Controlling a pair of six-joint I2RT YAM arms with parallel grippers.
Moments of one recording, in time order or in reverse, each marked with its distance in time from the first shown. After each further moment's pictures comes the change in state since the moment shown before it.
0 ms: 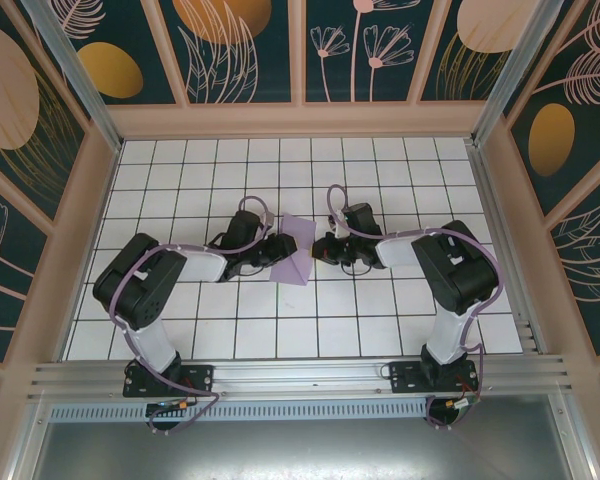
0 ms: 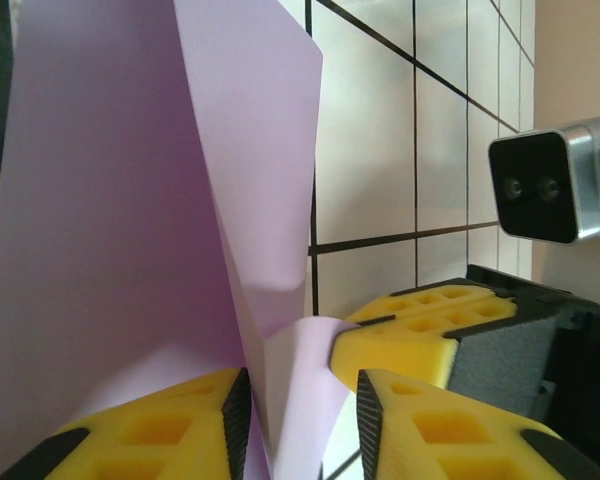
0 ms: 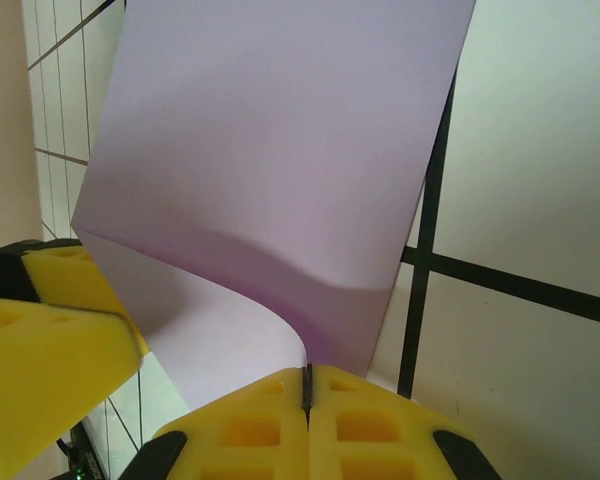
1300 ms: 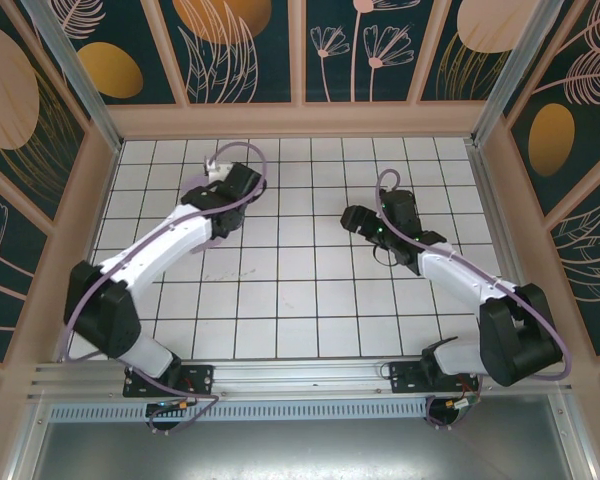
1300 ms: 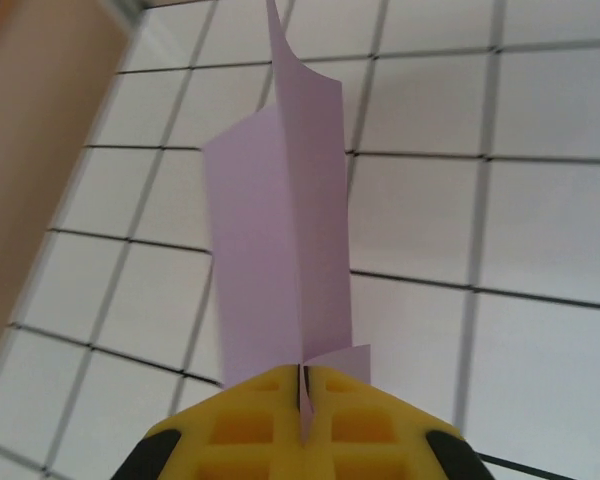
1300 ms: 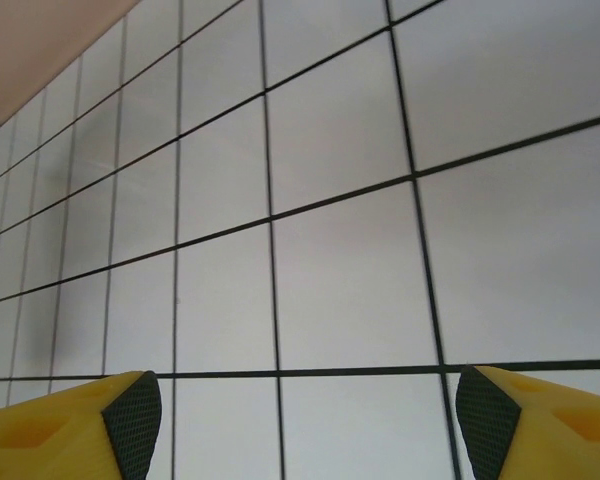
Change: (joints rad) left arm -0.025 -0.184 0.577 -1.211 -1.207 0.423; right arm -0.114 -0.491 -0.049 -0.307 0.479 -0.025
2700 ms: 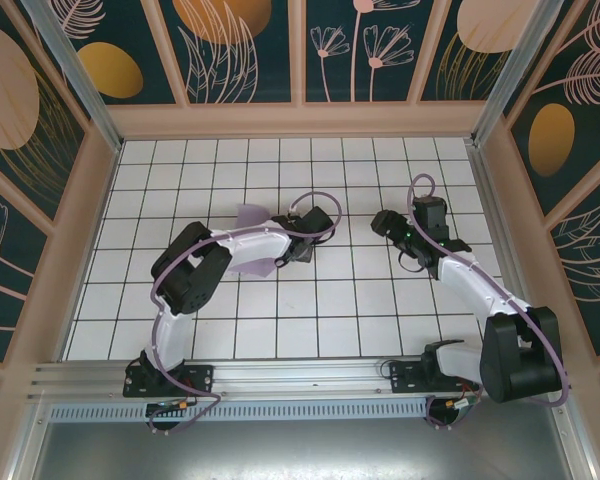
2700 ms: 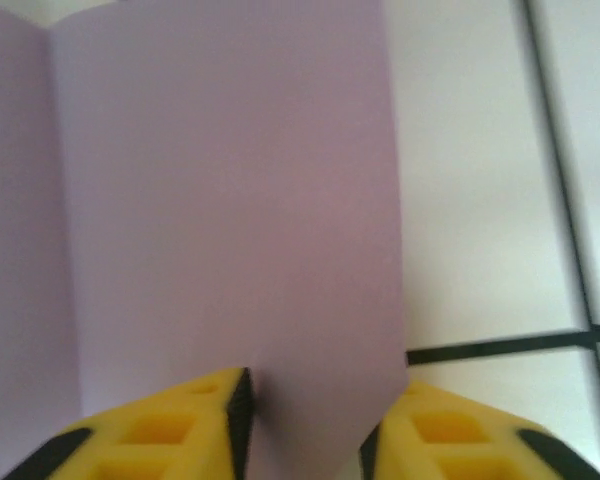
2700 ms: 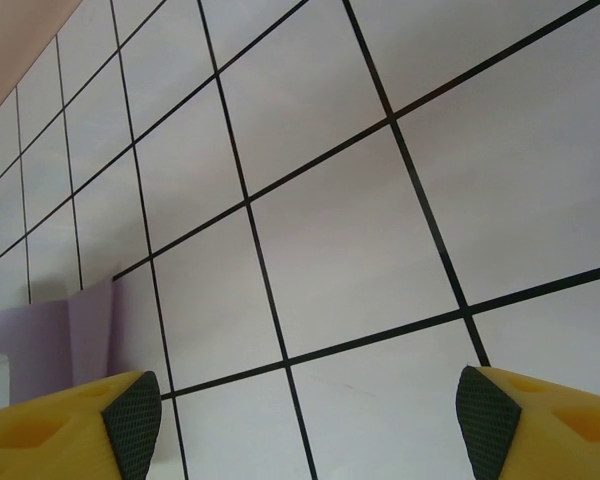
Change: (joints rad) left arm -0.263 0.462 0.076 0.253 0.380 -0.088; right arm -0.206 -0.097 -0.072 -0.102 -0.048 -0.013
